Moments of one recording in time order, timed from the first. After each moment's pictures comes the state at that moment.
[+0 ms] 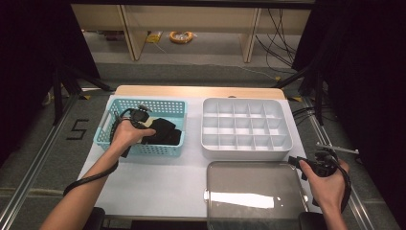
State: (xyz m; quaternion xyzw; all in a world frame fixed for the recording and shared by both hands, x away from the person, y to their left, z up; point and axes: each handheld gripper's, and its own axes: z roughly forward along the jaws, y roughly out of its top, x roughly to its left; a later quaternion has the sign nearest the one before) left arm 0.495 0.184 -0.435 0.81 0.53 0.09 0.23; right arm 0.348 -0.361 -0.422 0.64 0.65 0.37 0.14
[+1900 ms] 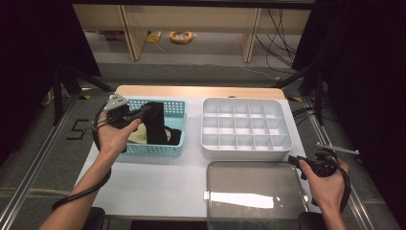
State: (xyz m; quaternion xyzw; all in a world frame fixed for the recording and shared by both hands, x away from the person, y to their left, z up) left arm 0.438 0.206 -0.371 0.69 0.42 0.24 0.54; right arm 0.346 -0.357 -0.420 0.66 0.64 0.38 0.14
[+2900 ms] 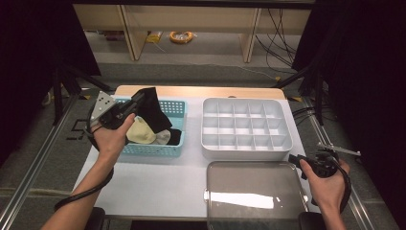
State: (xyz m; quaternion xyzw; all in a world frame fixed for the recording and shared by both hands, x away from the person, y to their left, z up) left arm 0.424 0.213 -0.357 0.60 0.37 0.33 0.63; right arm 0.343 -0.358 -0.417 0.65 0.64 0.38 0.15
